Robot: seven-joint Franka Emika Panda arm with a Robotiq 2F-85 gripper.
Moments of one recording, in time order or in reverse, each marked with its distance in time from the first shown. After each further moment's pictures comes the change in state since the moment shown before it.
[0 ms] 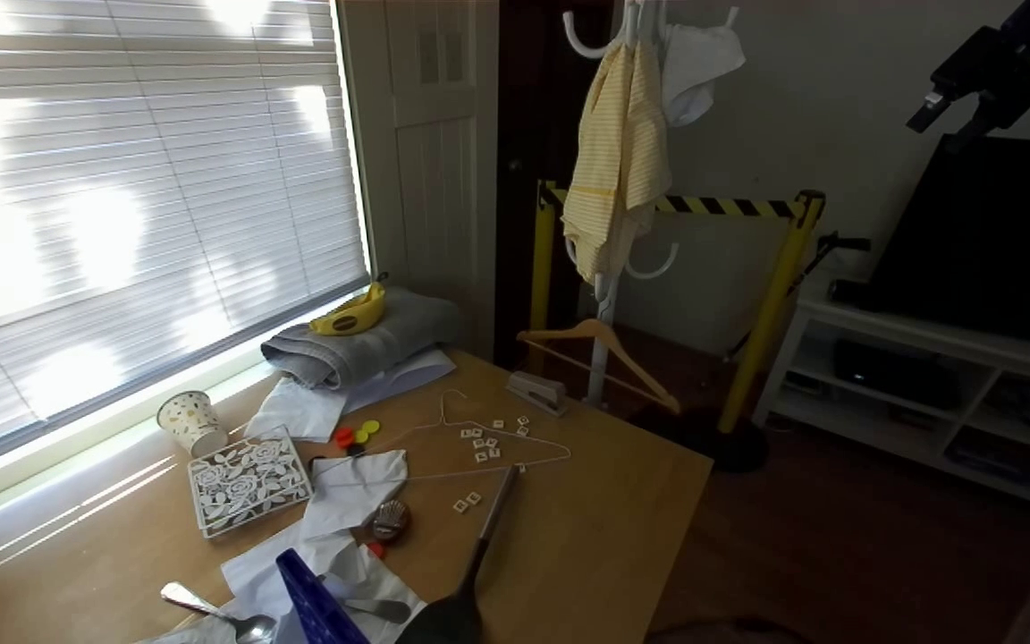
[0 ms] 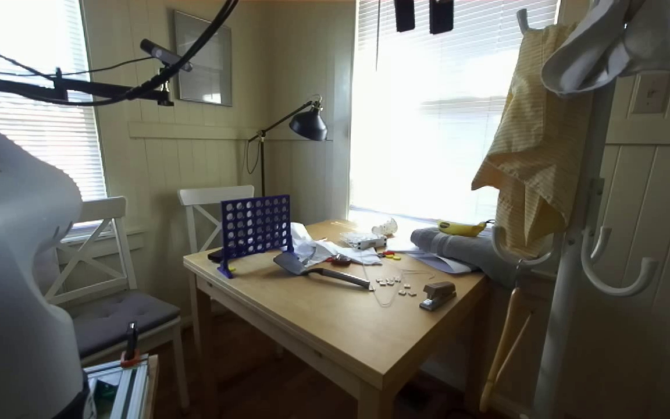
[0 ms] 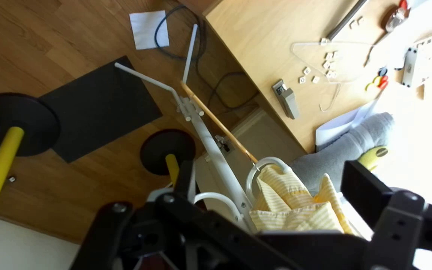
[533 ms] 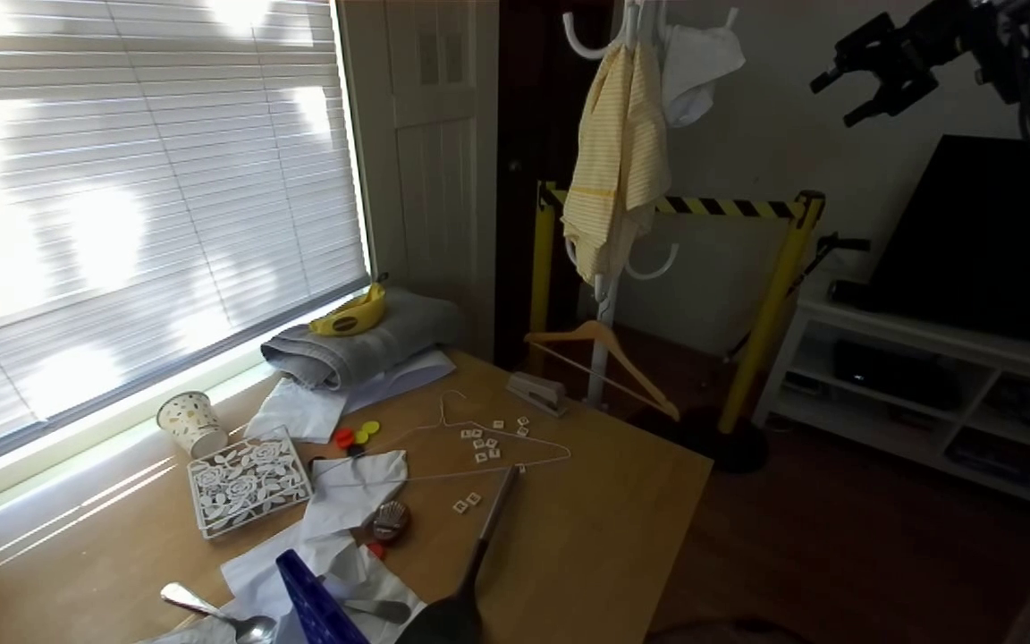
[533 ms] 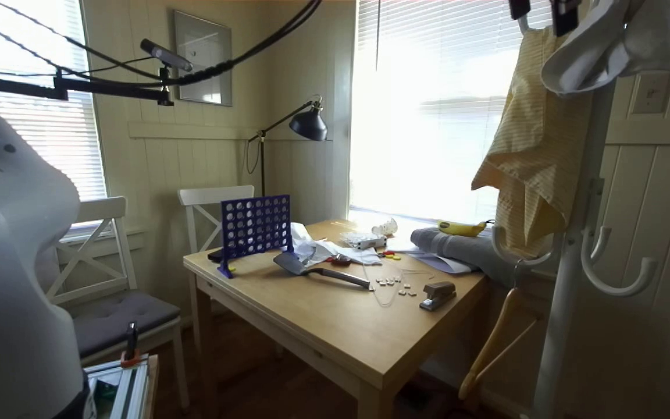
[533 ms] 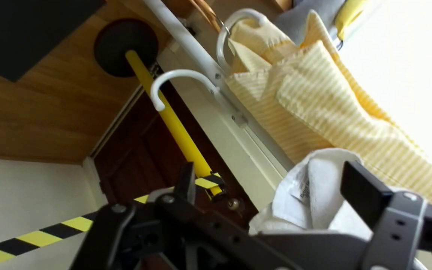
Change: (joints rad) arm 0.032 0.219 -0.010 0.035 0.206 0.552 0.030
